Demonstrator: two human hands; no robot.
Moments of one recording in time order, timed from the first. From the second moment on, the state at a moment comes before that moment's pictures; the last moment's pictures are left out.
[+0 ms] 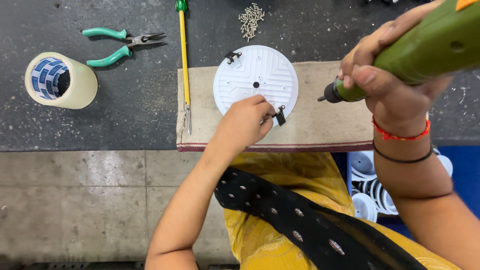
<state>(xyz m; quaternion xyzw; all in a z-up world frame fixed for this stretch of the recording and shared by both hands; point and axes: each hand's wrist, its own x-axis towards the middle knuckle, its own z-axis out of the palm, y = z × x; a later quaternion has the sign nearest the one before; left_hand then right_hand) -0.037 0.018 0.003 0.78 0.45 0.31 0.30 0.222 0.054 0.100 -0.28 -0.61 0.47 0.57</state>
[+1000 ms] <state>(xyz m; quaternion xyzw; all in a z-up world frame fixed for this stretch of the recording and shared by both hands) 0.016 0.019 0.019 0.84 0.50 0.14 0.12 0.206 0.040 0.095 -0.23 -0.65 0.47 0.55</state>
